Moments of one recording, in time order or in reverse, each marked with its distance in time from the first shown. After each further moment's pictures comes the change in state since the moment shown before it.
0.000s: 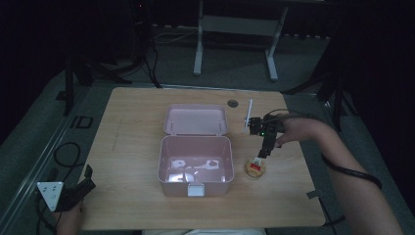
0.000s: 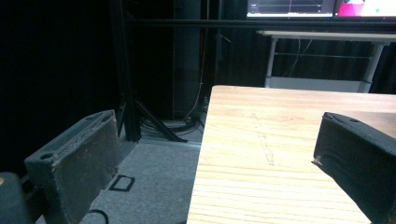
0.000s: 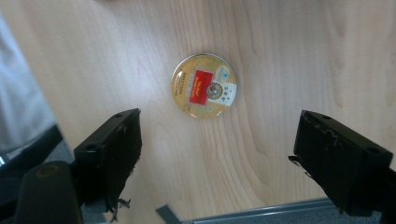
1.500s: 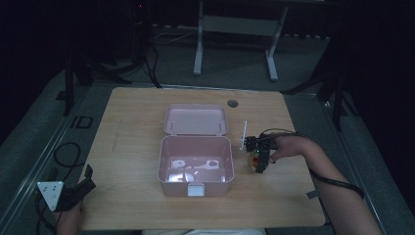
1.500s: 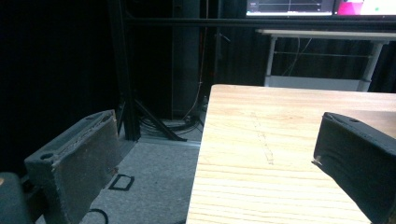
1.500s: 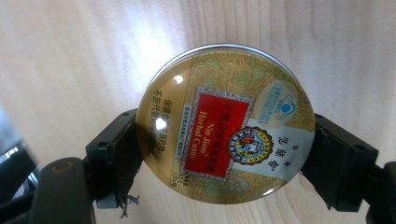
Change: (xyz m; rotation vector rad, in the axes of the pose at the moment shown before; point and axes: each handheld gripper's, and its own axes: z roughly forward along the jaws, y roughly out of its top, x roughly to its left) left arm 0.000 0.000 0.000 0.005 -0.002 0.000; right arm -0.001 -0.002 0.083 0.059 0.083 0.007
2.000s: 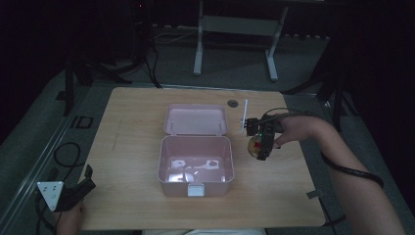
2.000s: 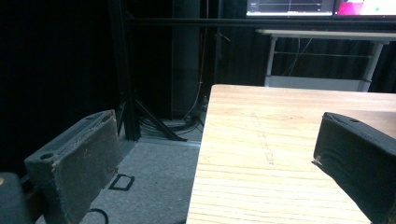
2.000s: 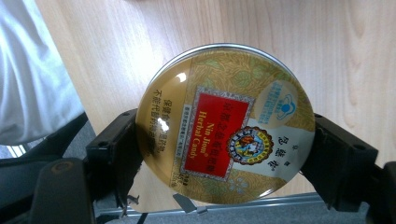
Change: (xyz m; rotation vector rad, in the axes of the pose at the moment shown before) left arm 0.000 0.000 0.000 -0.001 0.000 -0.001; right arm 0.026 0.008 -0.104 -0.017 -0.052 -0.023
